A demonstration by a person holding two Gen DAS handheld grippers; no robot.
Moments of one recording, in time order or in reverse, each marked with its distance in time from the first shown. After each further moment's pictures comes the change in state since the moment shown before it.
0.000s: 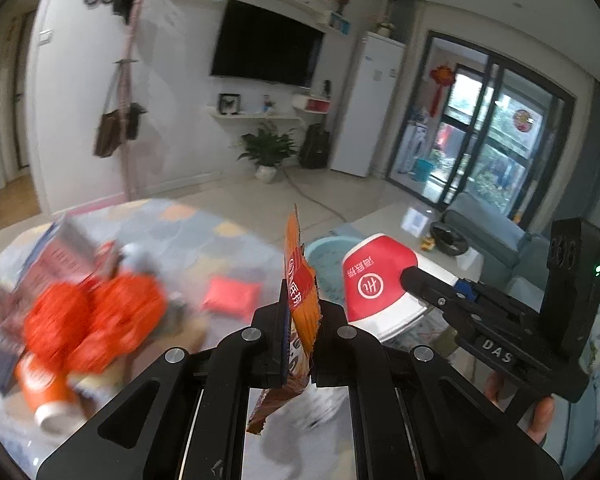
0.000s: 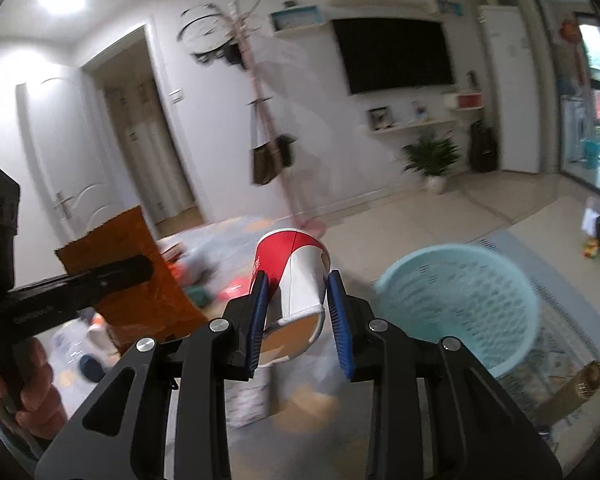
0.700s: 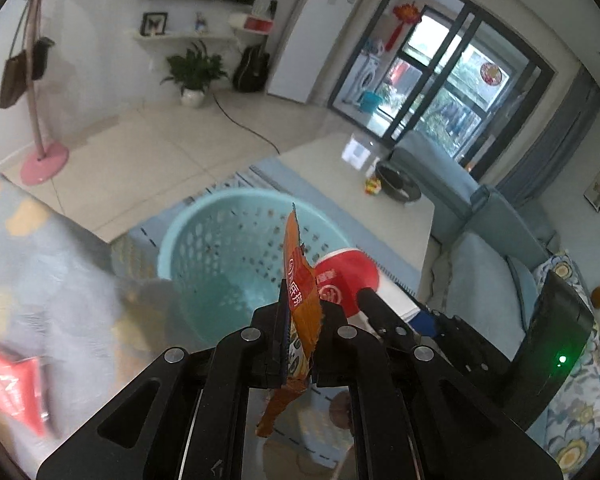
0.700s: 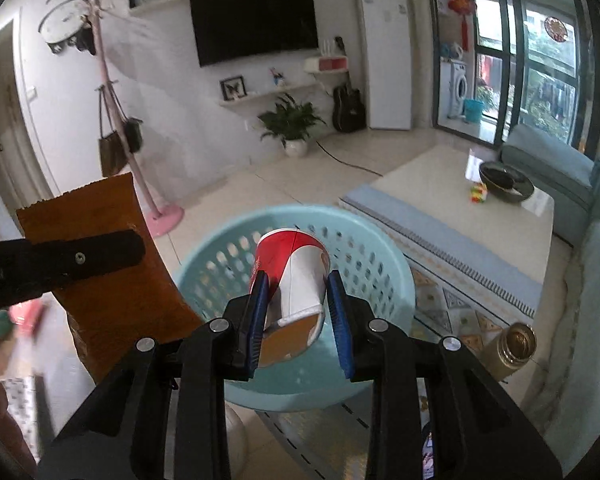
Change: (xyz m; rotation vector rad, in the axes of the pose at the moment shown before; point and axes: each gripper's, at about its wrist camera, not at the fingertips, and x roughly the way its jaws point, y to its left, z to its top) left arm 0.217 -0.065 0.019 -0.015 0.314 -0.228; right arm 0.082 -0.136 -0.022 0.159 0.118 -0.470
